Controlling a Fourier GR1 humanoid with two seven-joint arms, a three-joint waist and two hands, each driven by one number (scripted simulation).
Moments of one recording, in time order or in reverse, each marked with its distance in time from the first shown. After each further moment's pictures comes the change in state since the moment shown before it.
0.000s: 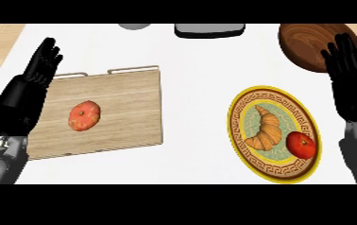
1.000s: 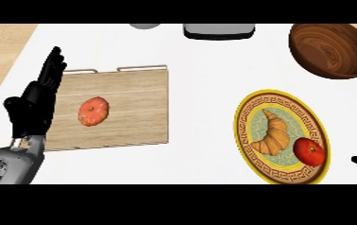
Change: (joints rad) left arm 0.008 -0.082 -0.015 0.095 -0.125 0.097 0.014; right arm 0.253 -0.198 -0.173 0.370 0.057 0.616 -0.716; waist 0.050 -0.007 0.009
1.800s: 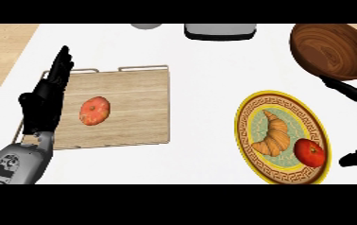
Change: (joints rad) left arm -0.026 -0.056 0.008 0.030 -0.051 -0.020 0.014; right arm -0.133 -0.150 0.236 -0.238 0.350 0.007 0.315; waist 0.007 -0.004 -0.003
